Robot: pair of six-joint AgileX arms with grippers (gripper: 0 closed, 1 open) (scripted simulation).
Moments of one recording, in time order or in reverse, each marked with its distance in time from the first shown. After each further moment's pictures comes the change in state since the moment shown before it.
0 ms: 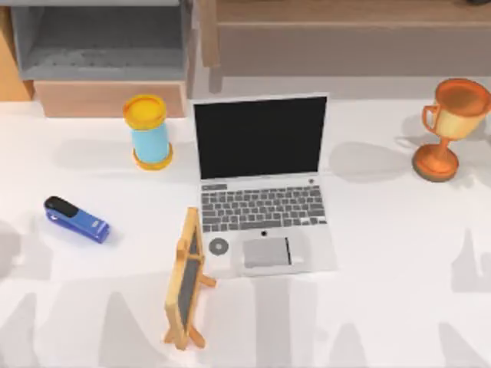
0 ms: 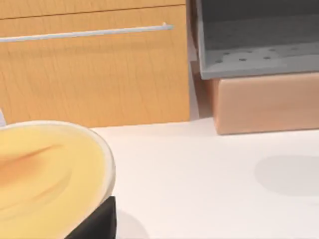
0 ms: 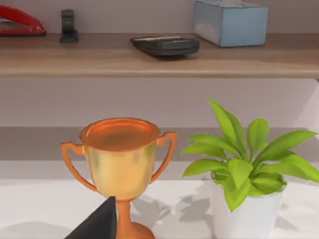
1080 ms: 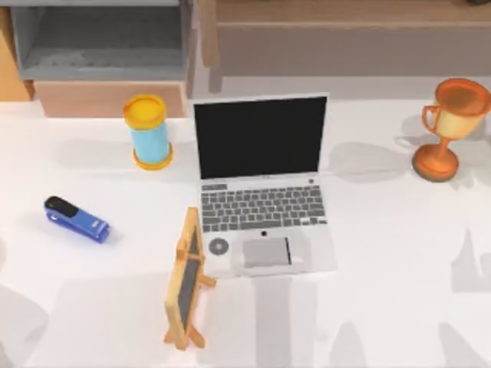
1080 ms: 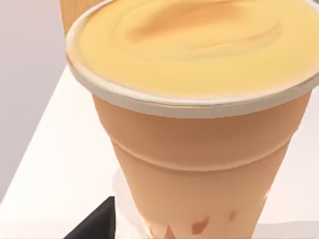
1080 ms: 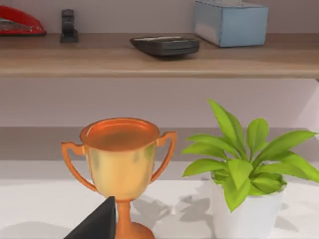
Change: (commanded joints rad) left arm 0.563 0.822 0.101 0.473 0.565 0.203; right arm 0.000 0.000 0.000 0.000 0.000 0.000
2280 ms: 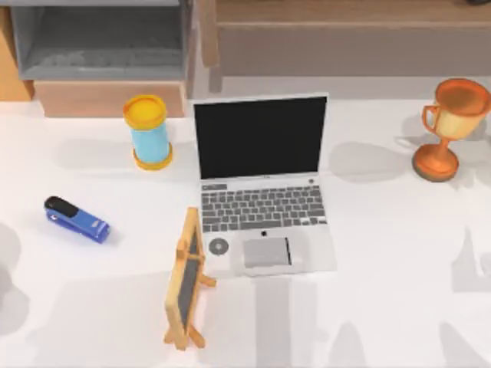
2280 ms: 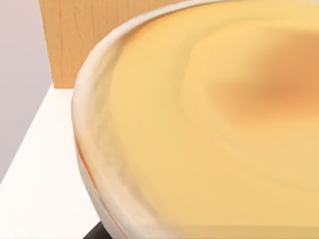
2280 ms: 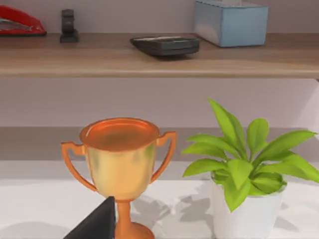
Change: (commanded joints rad) left arm -0.307 0.327 0.144 0.339 -0.284 -0.183; right arm 0.000 0.000 0.000 0.000 0.000 0.000
